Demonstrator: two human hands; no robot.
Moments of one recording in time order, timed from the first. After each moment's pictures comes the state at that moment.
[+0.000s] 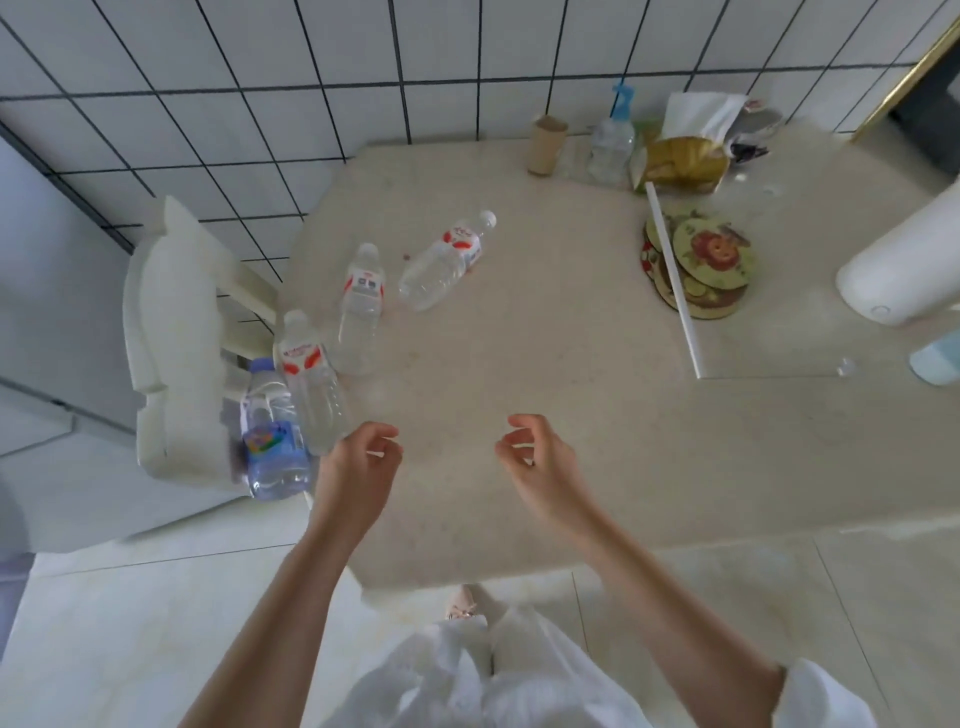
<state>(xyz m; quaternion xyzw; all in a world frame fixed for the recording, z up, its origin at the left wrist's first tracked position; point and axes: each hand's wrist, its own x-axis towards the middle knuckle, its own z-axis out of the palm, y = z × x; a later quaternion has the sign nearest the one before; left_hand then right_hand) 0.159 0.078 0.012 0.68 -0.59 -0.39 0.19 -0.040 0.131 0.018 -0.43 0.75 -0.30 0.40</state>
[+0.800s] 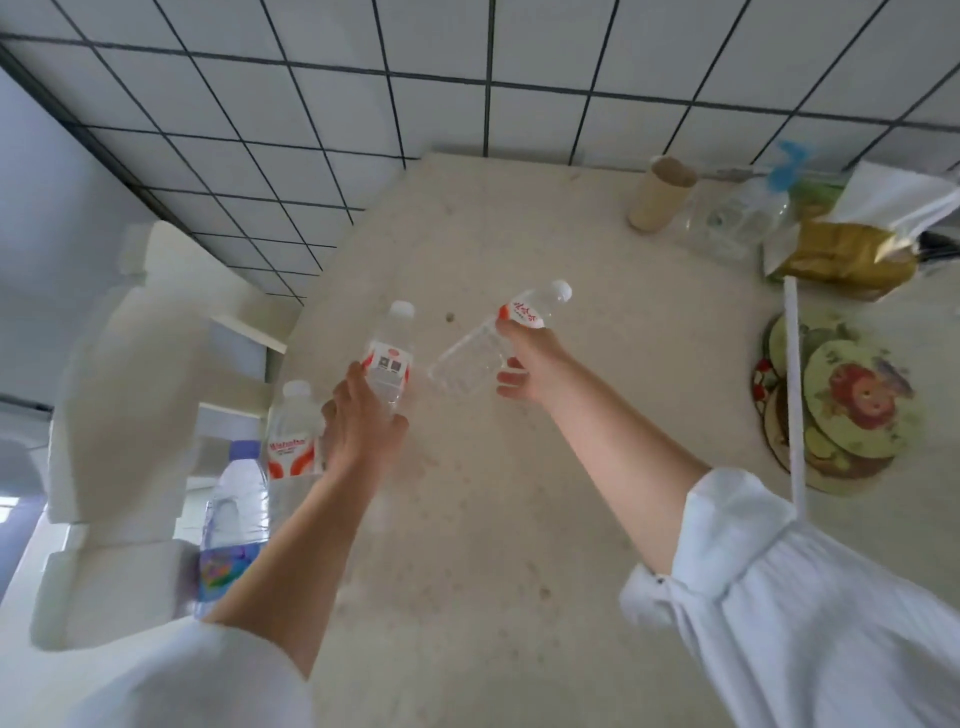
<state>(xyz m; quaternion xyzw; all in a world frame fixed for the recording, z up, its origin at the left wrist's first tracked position) 0.114 -0.151 -0.044 0.81 -0.52 -0.27 0.06 -0.070 -0.220 -0.005 -0.14 0.72 -0.25 0.63</state>
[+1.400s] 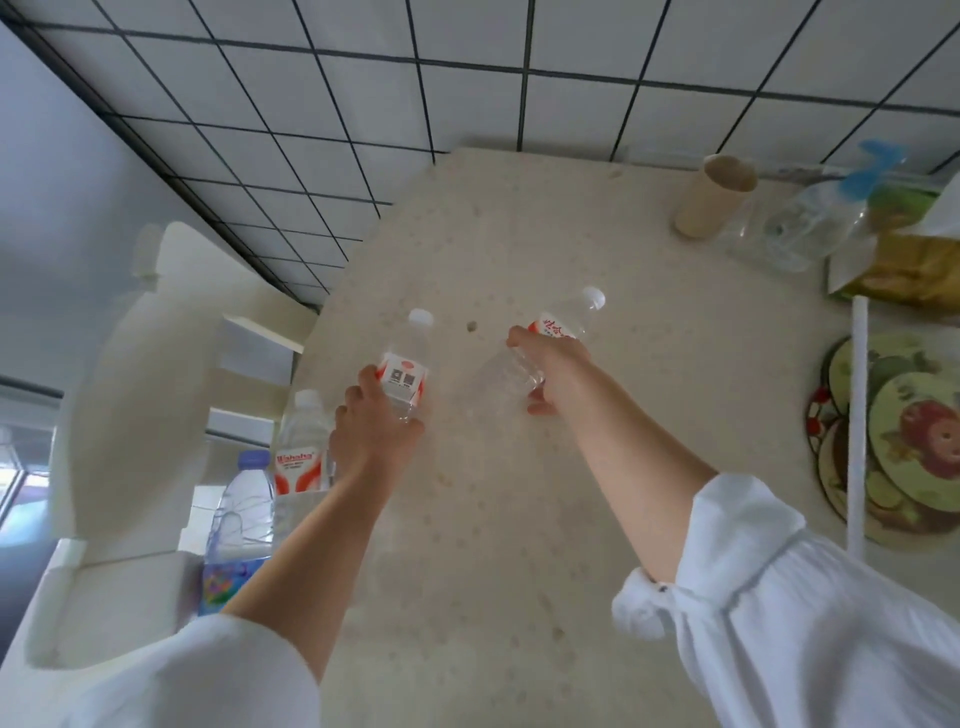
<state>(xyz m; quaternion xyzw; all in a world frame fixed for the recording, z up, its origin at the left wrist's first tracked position) 0.114 -0.175 -0.063 0.84 -0.49 -0.23 0.04 -0.068 -0.259 -0.049 -0.15 0.78 -0.19 0.57</state>
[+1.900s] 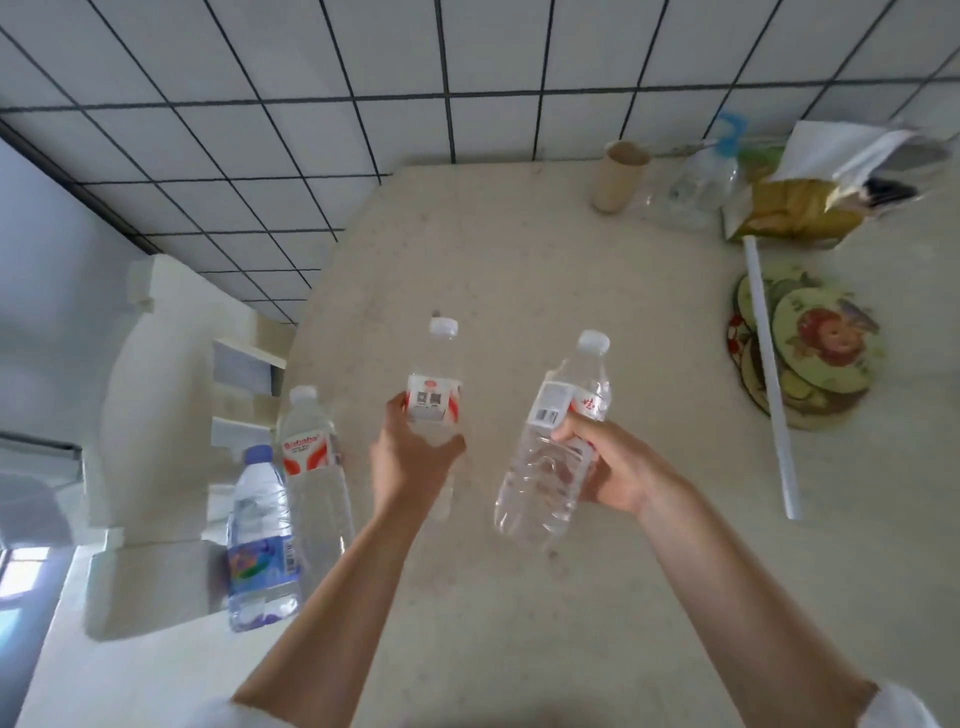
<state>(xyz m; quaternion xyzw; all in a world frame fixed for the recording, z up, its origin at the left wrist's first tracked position) 0.072 -0.092 -0.017 0.76 -0.46 -0.38 0.24 -0.138 -0.076 0.003 -0.07 0.56 -0.30 0.77</state>
